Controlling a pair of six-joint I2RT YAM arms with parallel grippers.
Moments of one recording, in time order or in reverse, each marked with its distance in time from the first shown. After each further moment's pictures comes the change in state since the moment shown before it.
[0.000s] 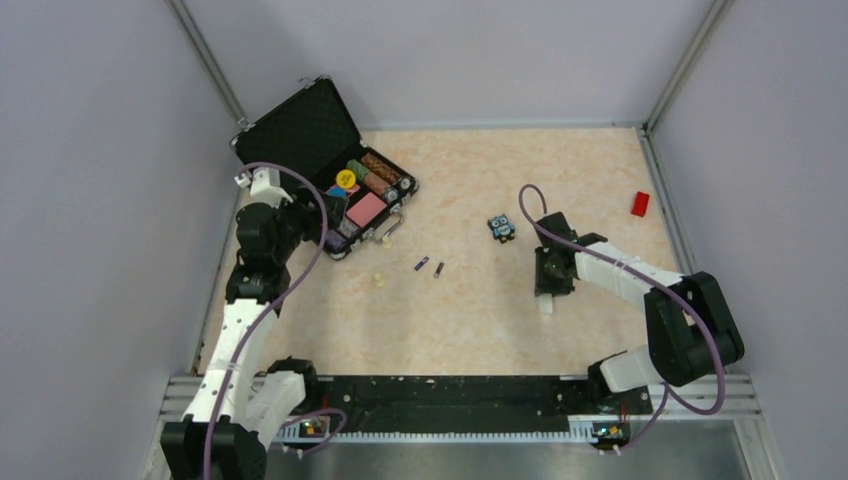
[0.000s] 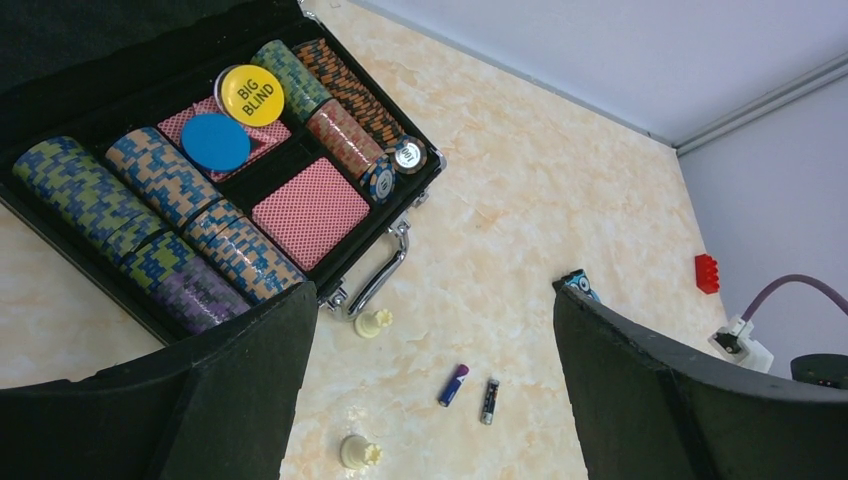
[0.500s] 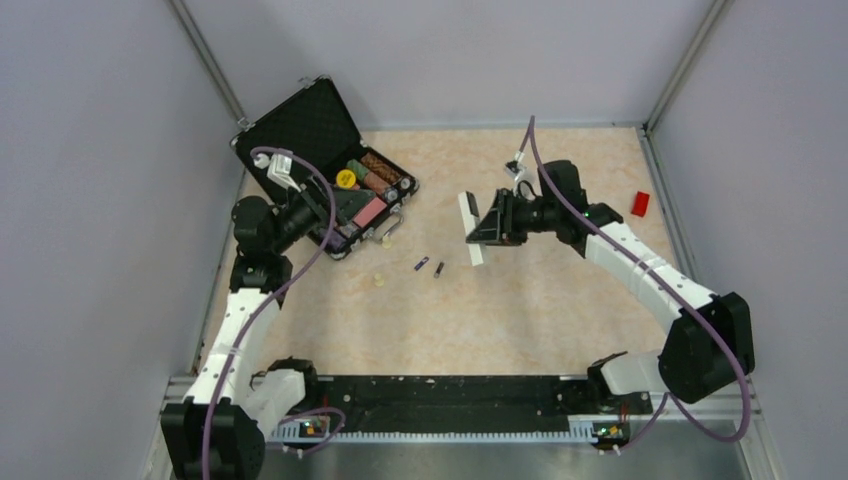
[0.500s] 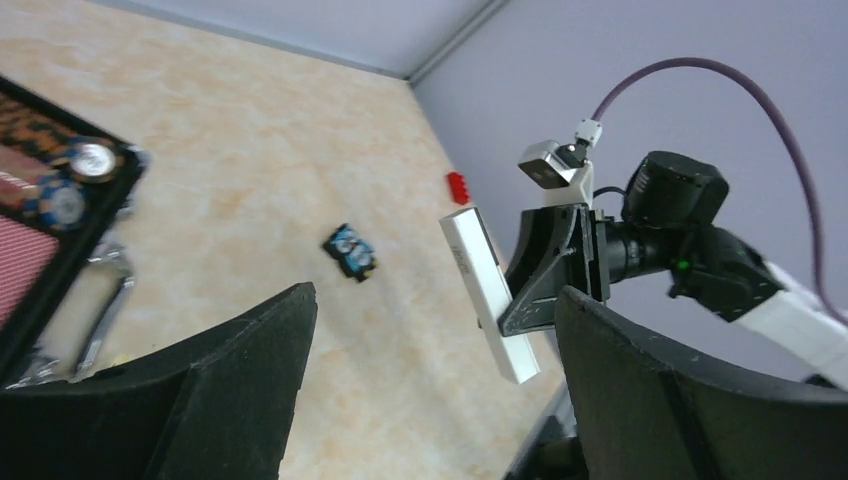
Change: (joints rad) left arm -0.007 0.054 0.011 0.265 0.464 -0.218; right arm 0.034 -0.069 0.280 0.169 -0.771 0.119
